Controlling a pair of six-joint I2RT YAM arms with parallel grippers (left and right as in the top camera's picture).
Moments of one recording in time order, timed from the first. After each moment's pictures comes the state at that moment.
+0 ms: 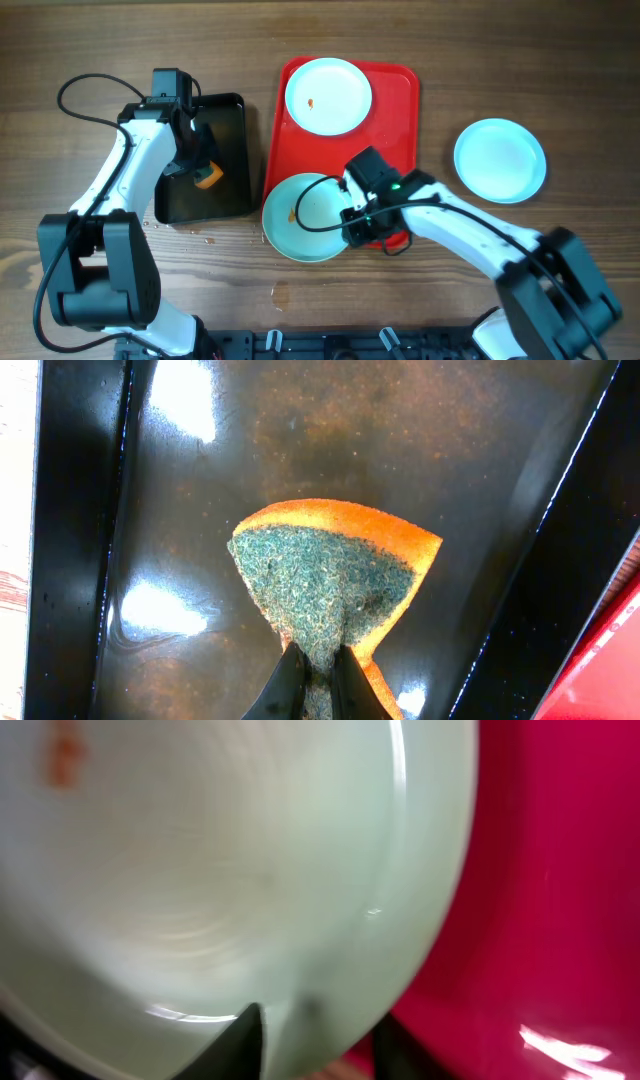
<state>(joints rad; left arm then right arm) 0.00 1.75 1.20 -0.83 -0.04 -0.38 0.64 1.65 0.88 -0.64 -0.30 0.34</state>
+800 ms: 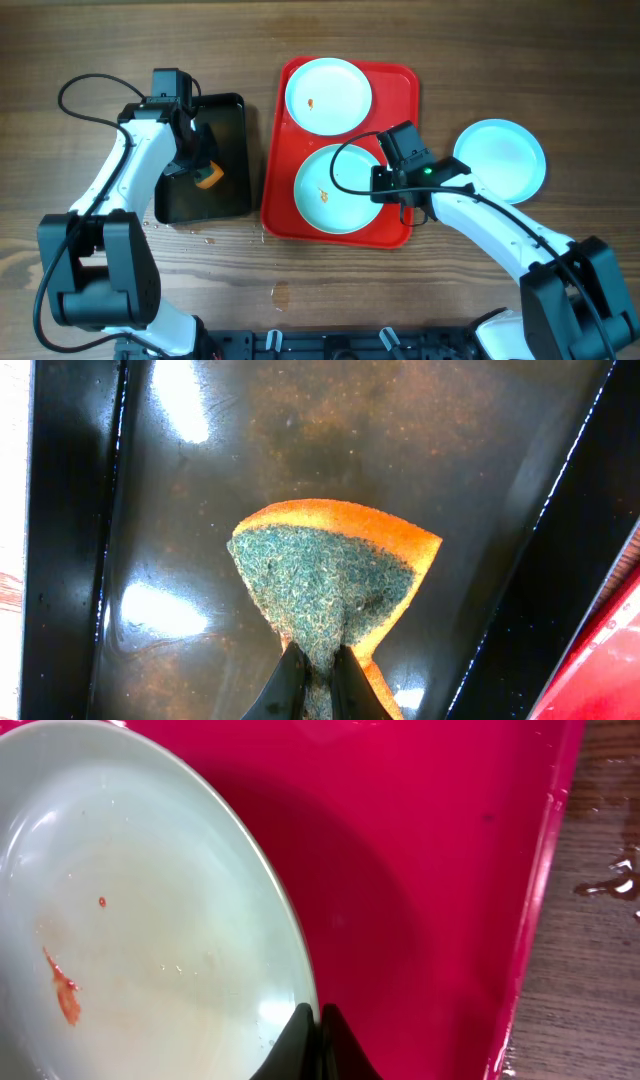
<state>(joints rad) 0.00 1.75 1.20 -0.83 -0.03 -0.38 0.47 1.58 0.88 -0.51 0.01 0.47</state>
